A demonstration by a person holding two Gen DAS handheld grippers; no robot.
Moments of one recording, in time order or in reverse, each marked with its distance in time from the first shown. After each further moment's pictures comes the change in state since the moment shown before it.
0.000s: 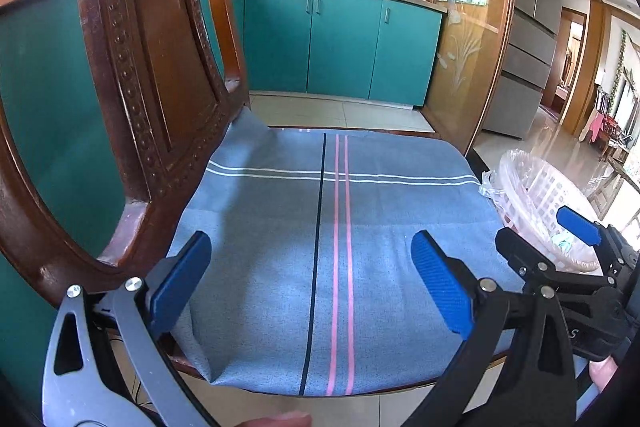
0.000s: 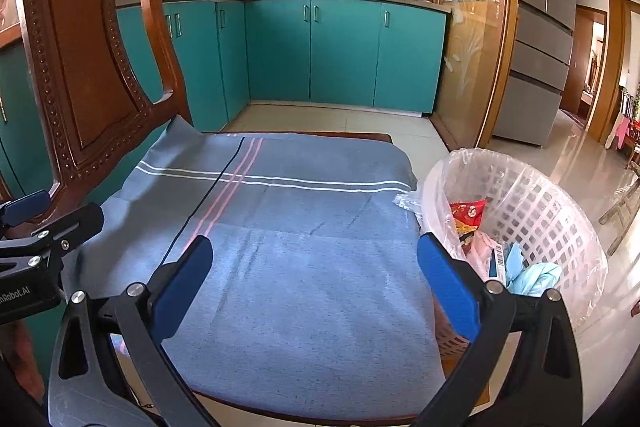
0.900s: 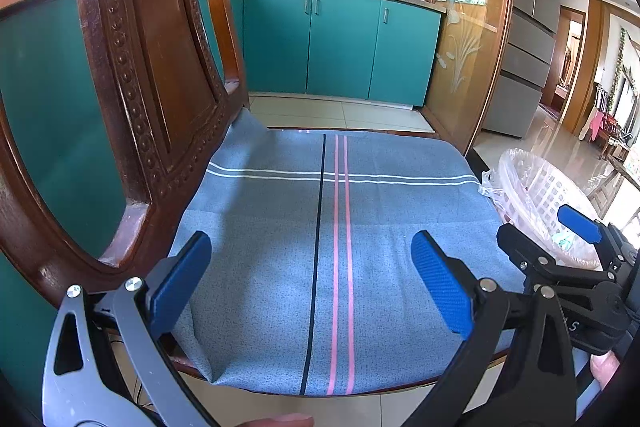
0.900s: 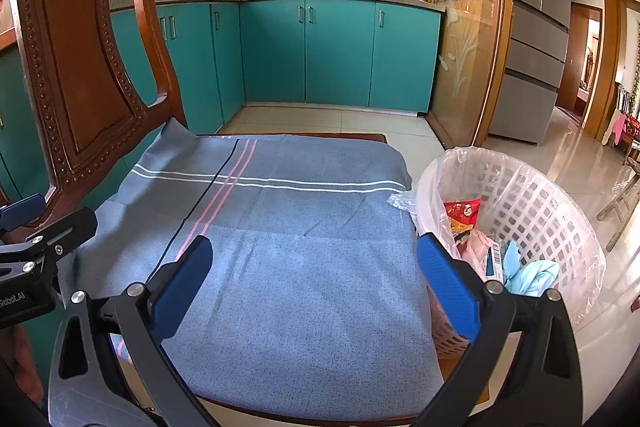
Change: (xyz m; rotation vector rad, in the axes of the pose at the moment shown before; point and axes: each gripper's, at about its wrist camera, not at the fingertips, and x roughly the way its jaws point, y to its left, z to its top) left arm -0.001 0.000 -0.002 0.006 -0.004 0.001; right arm 0.002 -0.003 -0.001 0.014 -0.003 -0.010
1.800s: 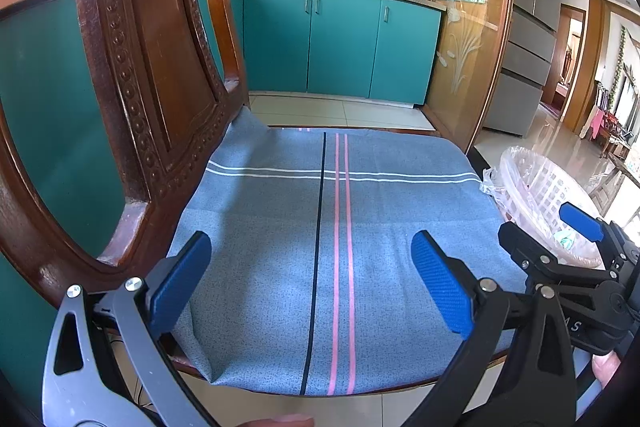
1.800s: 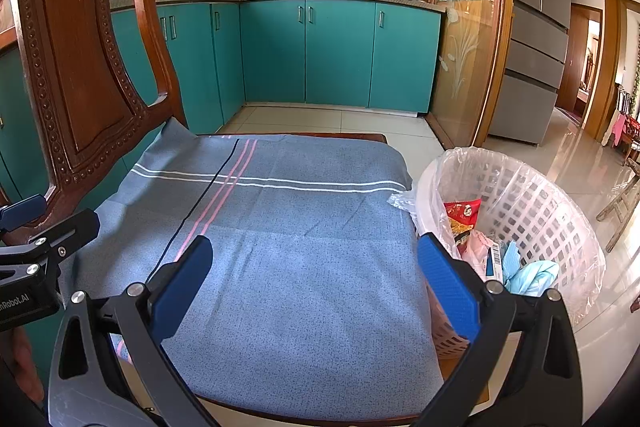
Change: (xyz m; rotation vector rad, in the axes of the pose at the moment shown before) left arm 0.003 0.004 0.001 0.002 0.005 0.001; right arm 0.000 0.000 -0.001 -0.001 -0.001 0.000
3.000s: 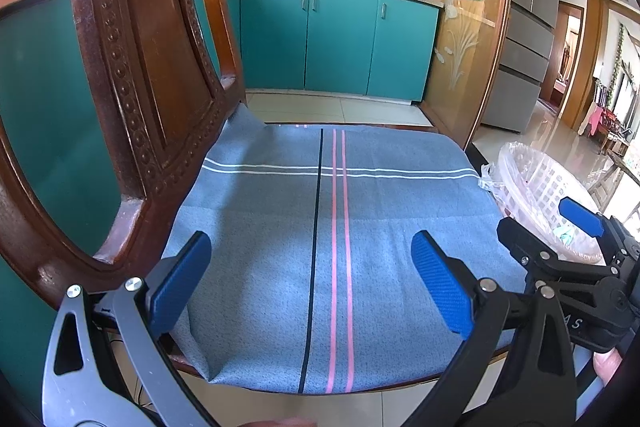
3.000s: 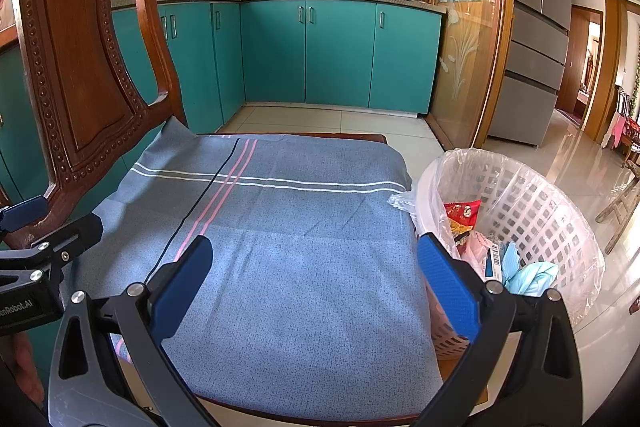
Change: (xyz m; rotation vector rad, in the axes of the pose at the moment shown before) left arm 0.001 -0.003 -0.001 0.009 0.010 -0.008; right arm 0.000 0.001 0.000 -0.003 0.001 0.000
